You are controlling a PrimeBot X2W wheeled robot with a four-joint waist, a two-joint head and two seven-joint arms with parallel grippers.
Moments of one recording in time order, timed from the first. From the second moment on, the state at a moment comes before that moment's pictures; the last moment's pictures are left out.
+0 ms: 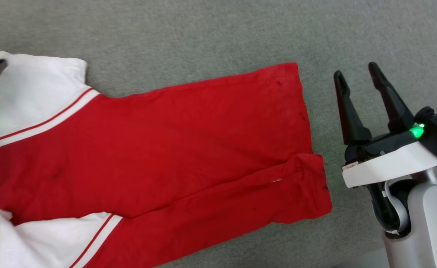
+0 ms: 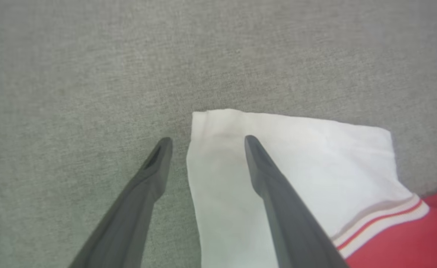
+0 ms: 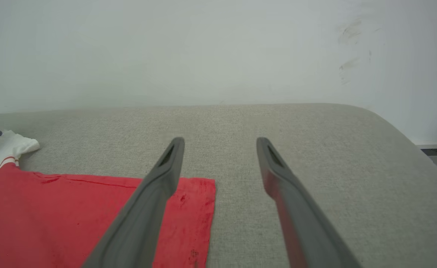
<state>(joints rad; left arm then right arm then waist) -0.88 0.83 -0.35 0.30 -0.85 0.06 0.88 -0.34 -0.10 0.11 -0.09 0.25 0.13 -0.02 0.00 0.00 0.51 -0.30</state>
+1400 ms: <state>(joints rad) -0.92 0.61 -0.40 0.31 -0.85 -0.02 0.64 -0.74 -0.32 0.20 0.50 0.57 0.13 0.65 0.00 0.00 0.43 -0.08</state>
